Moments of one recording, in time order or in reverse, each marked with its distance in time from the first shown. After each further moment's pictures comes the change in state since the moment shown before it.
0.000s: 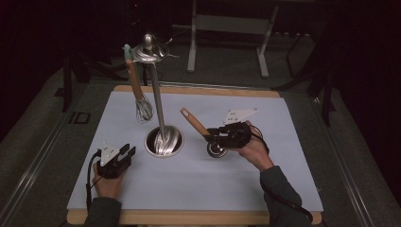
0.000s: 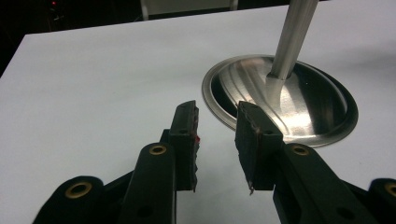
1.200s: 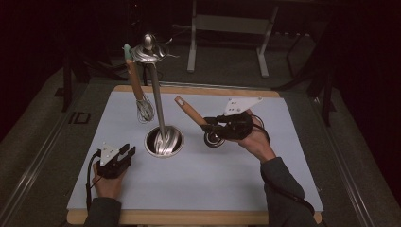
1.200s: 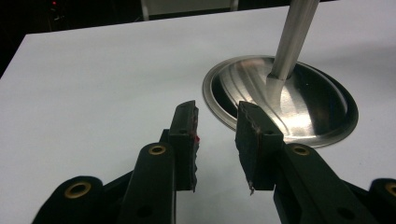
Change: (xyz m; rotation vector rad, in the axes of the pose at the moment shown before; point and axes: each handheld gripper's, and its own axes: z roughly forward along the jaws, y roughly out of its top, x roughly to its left) left arm 0.000 0.000 0.000 -0.004 0.000 -0.003; right arm 0.008 0.042 -0.020 -0.074 0.007 -0.118
